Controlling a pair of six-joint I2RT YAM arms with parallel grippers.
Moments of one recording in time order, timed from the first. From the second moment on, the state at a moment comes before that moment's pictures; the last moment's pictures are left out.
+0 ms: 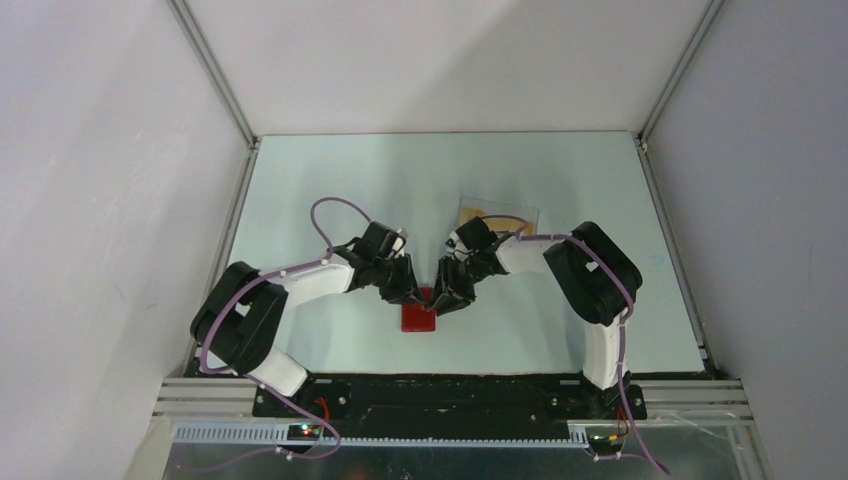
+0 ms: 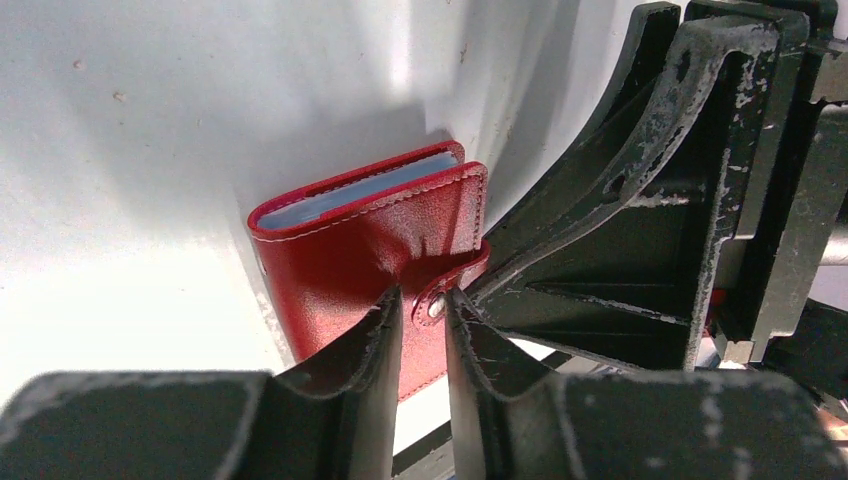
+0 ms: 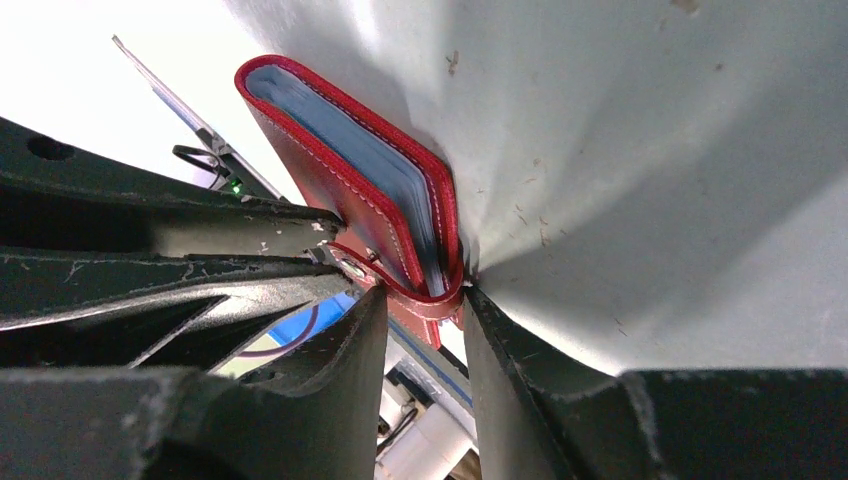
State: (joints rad) left arm -0.58 1.55 0.76 -0.25 0.36 -0.73; right arm 0.67 1.95 1.04 -0.21 -0.72 0.83
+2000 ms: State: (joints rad) left arm -0.63 1.55 0.80 -0.33 0.23 -0.71; right arm 0.71 2.01 1.14 -0.27 -0.73 0.83
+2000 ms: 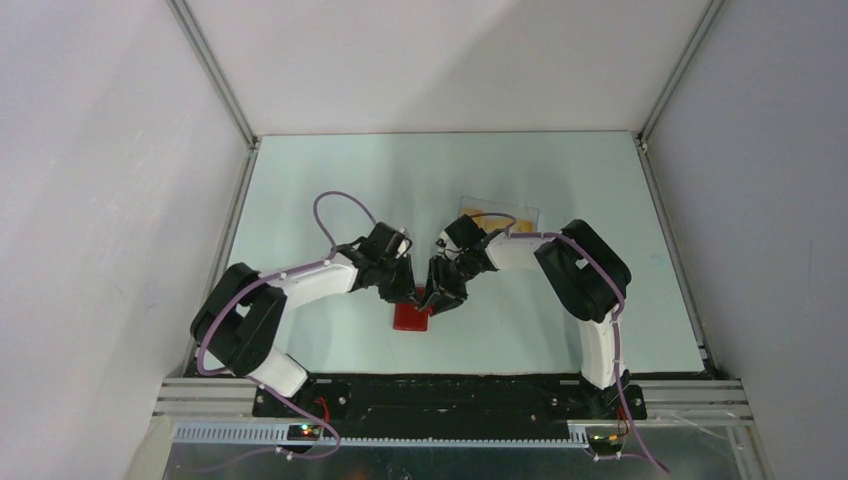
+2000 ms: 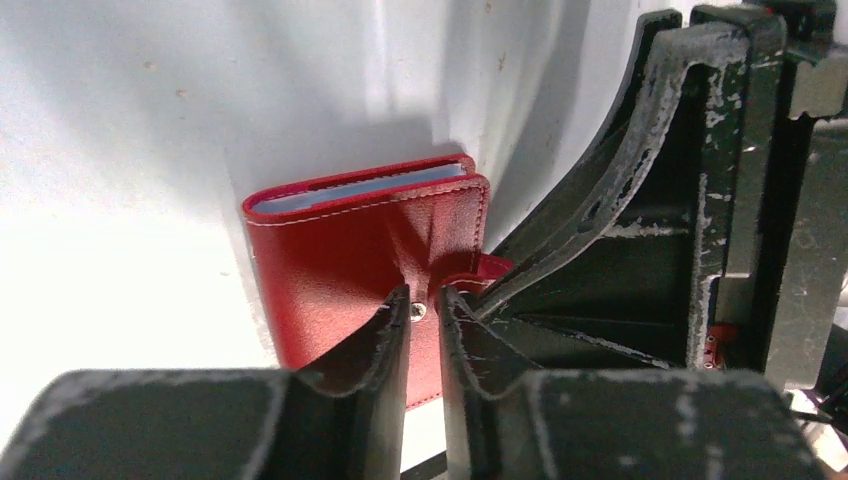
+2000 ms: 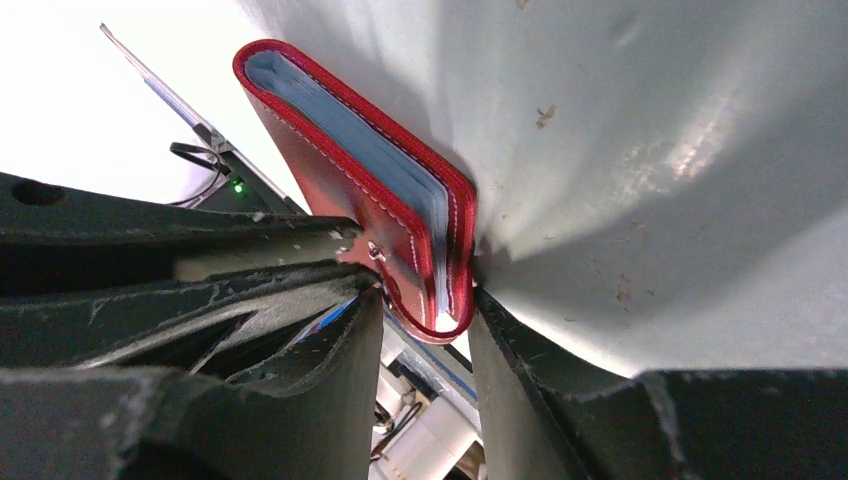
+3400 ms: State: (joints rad) left arm -0.55 1.56 0.77 -0.32 0.40 -0.66; right arm 0.72 1.98 1.13 -0.28 -0.67 0.81
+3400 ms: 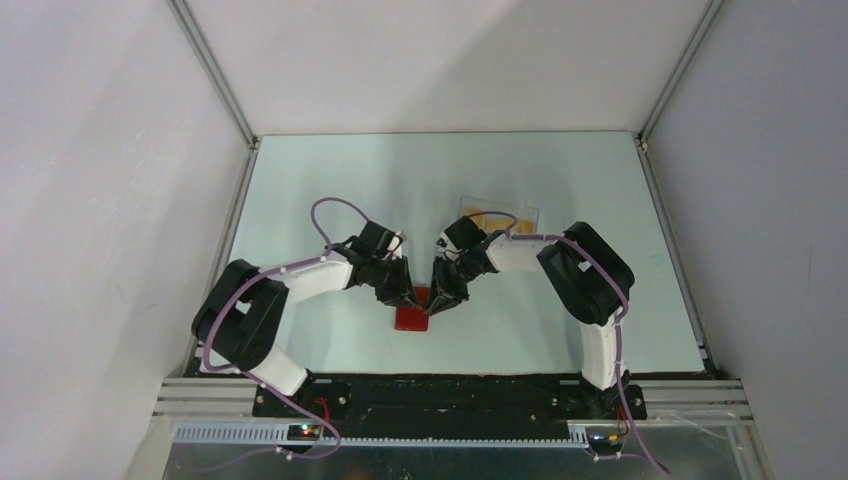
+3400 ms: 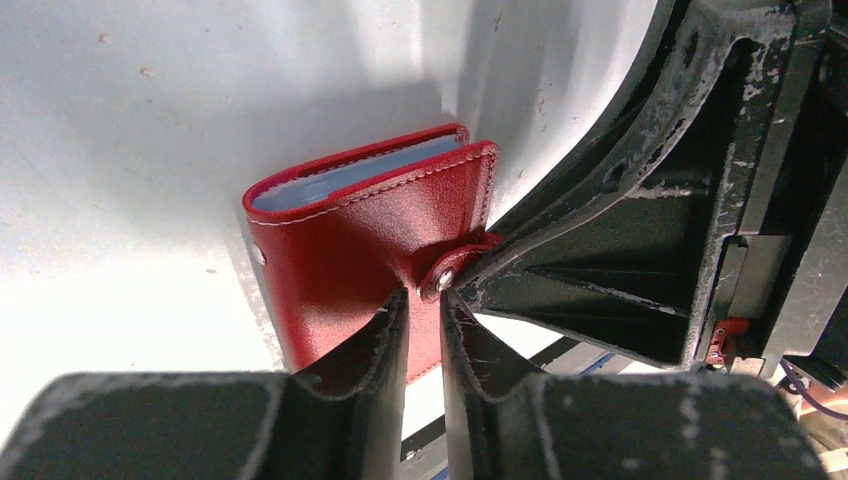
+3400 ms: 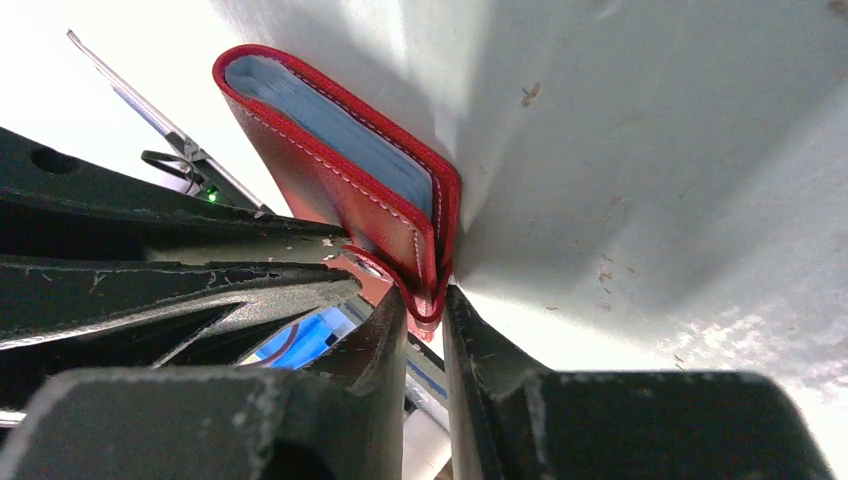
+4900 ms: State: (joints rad) left arm -0.55 1.54 0.77 -0.32 0.34 -0.67; right arm 0.66 1.96 1.05 -0.14 -0.74 0.87
